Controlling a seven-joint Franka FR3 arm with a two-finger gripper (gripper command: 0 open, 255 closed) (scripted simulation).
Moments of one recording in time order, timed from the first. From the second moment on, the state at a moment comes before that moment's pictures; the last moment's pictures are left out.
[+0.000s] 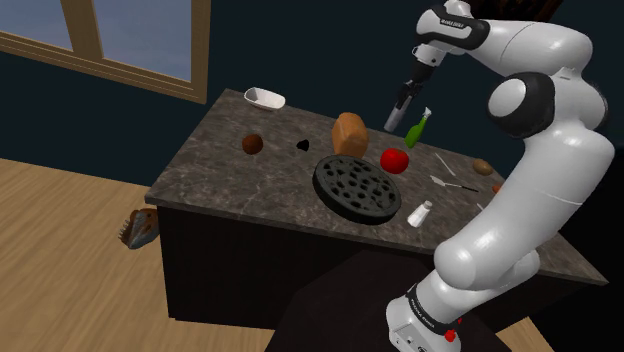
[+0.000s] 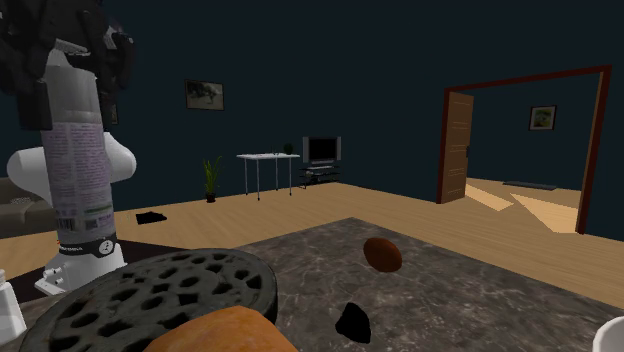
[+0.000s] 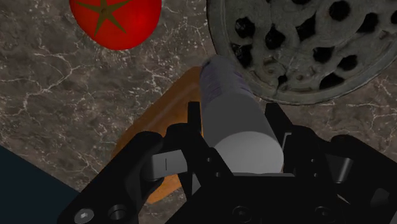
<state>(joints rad) -0.40 0.18 -0.20 -1.44 0.04 1.63 -0.70</state>
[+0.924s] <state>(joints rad) -0.46 0.25 -0.23 -1.46 0.06 1.72 -0.80</state>
